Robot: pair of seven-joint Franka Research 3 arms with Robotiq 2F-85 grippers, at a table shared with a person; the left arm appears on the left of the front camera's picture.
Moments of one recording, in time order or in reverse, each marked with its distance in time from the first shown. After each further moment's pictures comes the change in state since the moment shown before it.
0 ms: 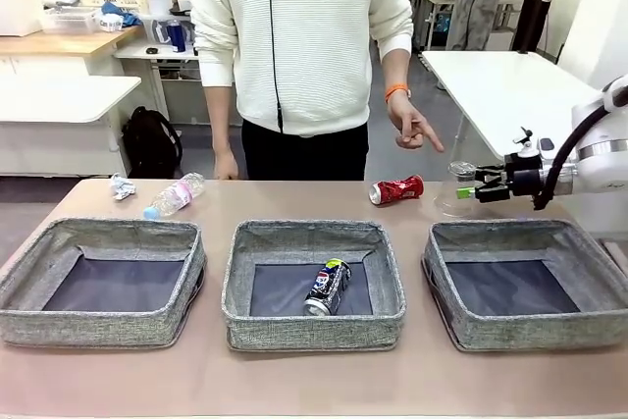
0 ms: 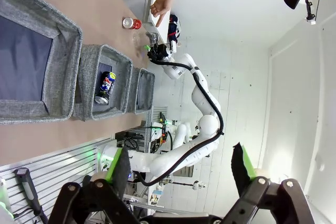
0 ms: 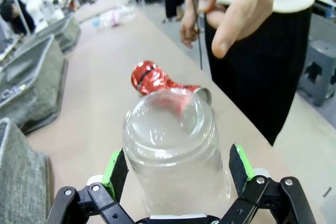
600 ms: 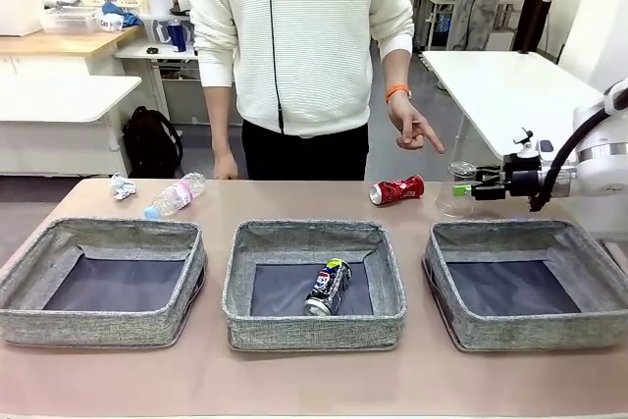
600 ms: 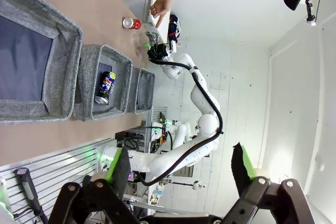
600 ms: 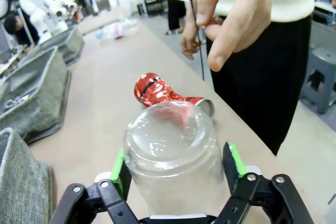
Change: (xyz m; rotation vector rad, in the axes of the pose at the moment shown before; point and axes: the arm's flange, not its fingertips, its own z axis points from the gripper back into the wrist) left arm 0.000 0.000 0.000 0.000 0.000 0.000; right arm -0.002 0.001 -0.005 0.012 -0.046 -0.012
